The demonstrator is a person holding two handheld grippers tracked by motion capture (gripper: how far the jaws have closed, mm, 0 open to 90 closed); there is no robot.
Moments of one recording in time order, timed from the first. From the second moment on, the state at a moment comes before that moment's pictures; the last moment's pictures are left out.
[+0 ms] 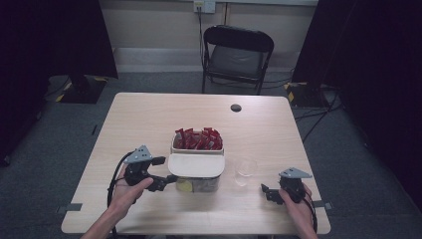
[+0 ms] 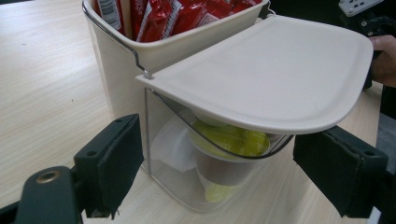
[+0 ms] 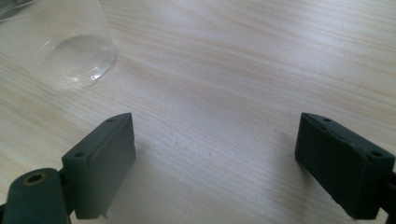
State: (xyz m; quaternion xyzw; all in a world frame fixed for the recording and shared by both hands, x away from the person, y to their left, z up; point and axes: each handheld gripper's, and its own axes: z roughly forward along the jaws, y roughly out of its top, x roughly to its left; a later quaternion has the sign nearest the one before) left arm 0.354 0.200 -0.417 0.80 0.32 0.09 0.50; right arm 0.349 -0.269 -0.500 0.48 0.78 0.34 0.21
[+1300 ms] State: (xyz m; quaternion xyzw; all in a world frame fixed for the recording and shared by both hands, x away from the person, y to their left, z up) left arm 0.380 0.199 -0.393 0.79 0.34 0.09 0.51; right arm 0.349 -0.269 -0.501 0.48 0.78 0.34 0.21
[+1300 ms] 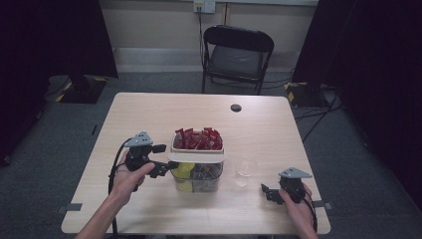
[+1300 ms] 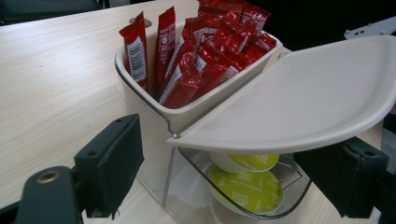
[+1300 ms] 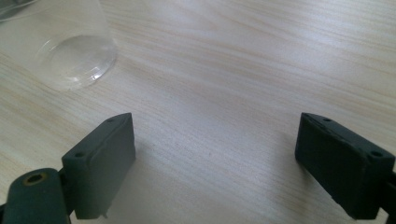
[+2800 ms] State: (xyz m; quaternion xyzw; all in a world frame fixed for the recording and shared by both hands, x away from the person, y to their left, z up) left arm 0.409 0.192 -0.385 0.78 0.35 0.09 0.51; right arm 0.349 -0.269 -0.500 0.48 0.78 0.34 0.21
